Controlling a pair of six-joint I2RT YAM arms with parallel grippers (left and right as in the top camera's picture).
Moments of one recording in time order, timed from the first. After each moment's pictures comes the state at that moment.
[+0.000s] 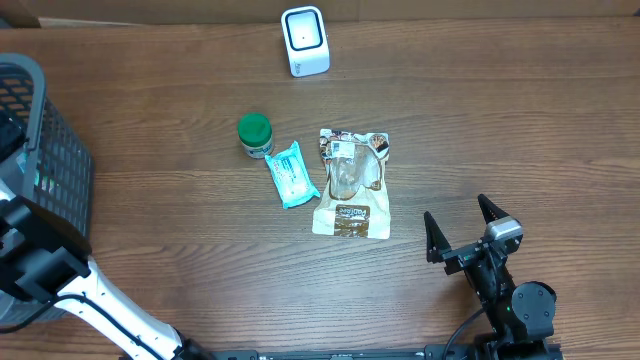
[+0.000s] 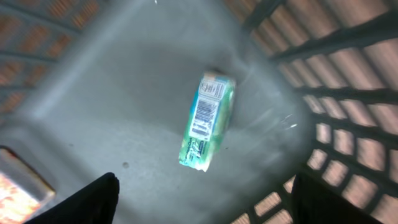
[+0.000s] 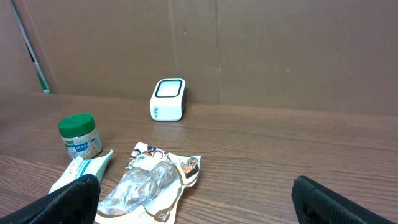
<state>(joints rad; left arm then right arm) 0.70 2.27 2.29 -1.35 -0.09 -0.20 0.13 0.01 0.02 -0.02 -0.20 0.07</state>
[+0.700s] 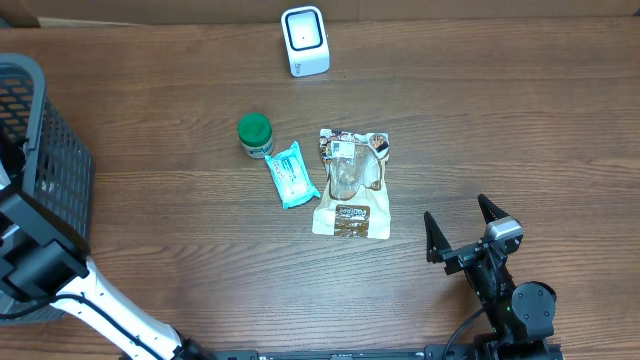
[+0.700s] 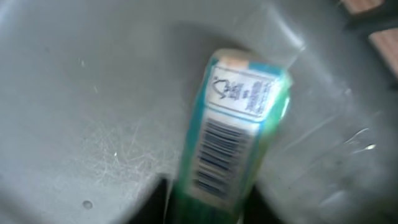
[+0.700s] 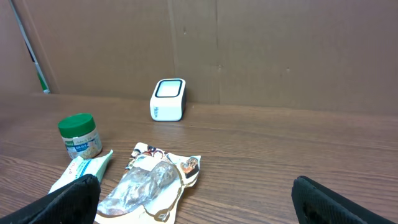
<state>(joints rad) 0.71 2.27 1.97 -1.10 -0.09 -0.18 0.13 0.01 0.02 -0.02 -0.20 0.07</state>
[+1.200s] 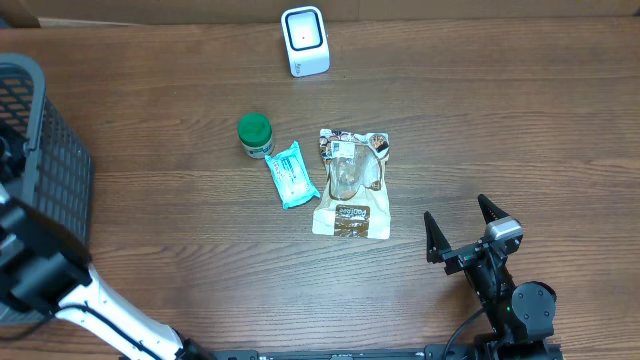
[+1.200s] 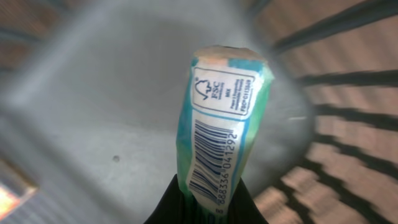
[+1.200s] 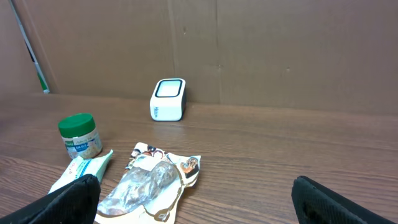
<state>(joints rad) 0.72 2.15 2.11 -1.24 -0.05 -0.22 0.13 0.01 0.02 -0.02 -0.20 0.07</state>
